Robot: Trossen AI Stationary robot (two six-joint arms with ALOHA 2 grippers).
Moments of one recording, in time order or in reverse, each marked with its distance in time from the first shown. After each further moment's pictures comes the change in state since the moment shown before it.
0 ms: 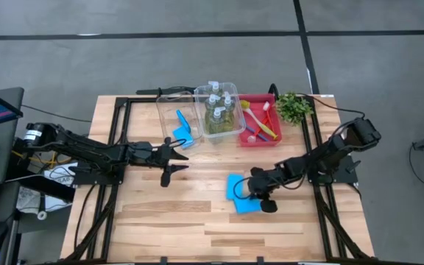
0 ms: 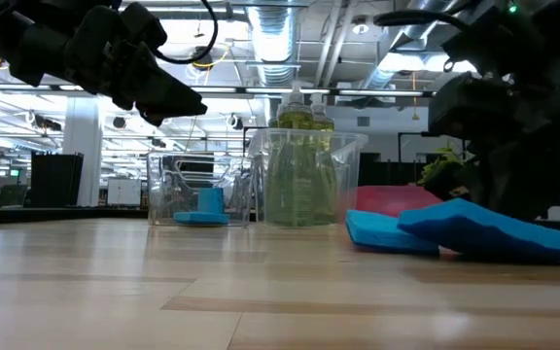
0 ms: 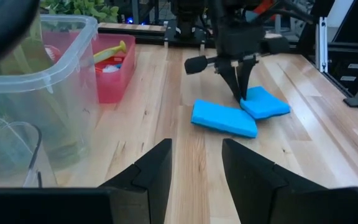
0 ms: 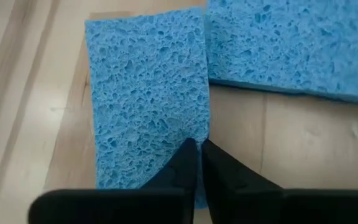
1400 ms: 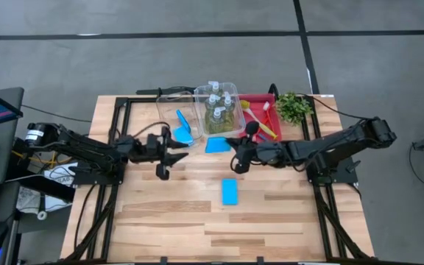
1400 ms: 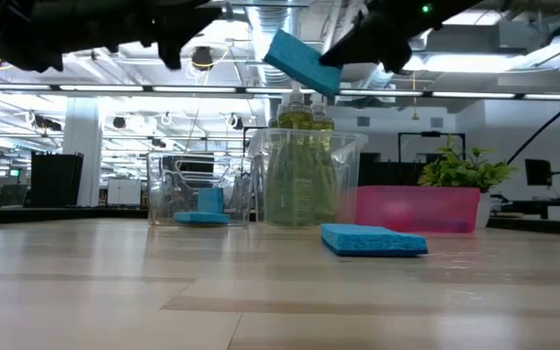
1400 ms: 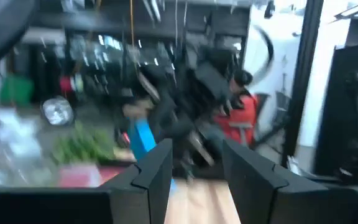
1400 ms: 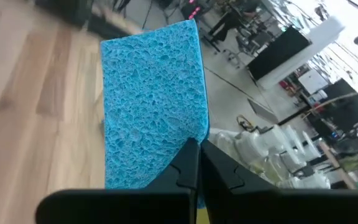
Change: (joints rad) left arm 0.013 0.031 0.001 0.559 0.002 -0.010; right arm -0.165 -0.311 0.294 0.093 0.764 -0.778
